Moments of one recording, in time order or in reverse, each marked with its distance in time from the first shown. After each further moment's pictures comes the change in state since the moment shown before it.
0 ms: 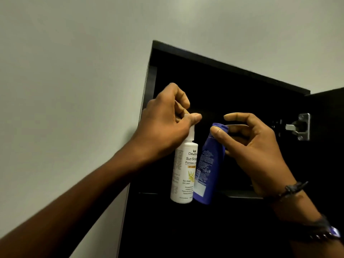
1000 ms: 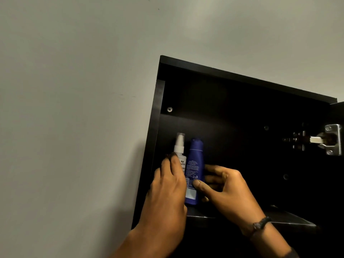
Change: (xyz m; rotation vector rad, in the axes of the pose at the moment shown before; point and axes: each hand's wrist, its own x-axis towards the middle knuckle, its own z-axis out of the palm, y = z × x) left_hand -0.069 -0.032 0.042 0.617 -0.283 -0.284; right_hand -0.003 0.081 0.051 -0.122 -0.262 0.189
